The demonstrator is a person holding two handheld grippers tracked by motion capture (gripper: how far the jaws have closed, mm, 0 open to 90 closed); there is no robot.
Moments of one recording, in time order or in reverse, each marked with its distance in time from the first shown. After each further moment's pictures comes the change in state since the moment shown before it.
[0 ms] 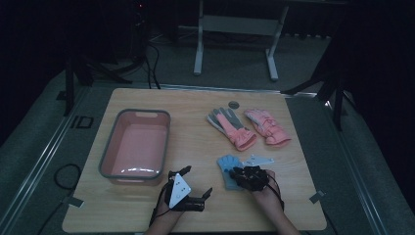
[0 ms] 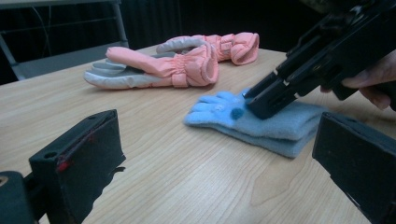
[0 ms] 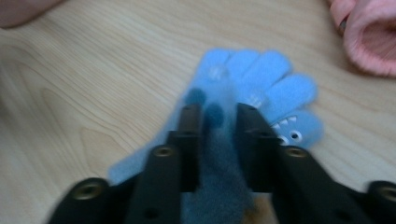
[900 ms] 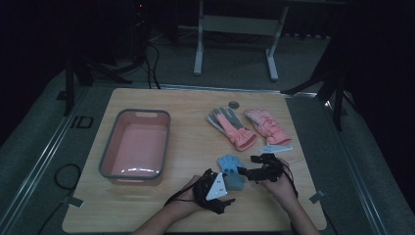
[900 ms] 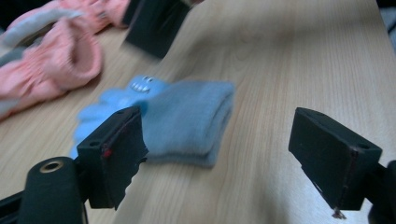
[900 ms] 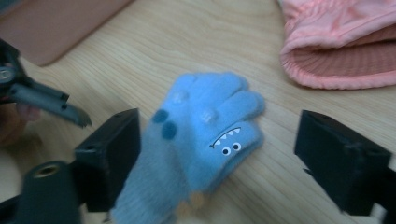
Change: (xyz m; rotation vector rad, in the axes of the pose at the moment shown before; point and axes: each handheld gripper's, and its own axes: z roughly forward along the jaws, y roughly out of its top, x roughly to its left) left arm -0.038 0.039 0.067 0.278 -0.394 0.388; right arm -0.050 0.014 -0.016 0.013 0.112 0.106
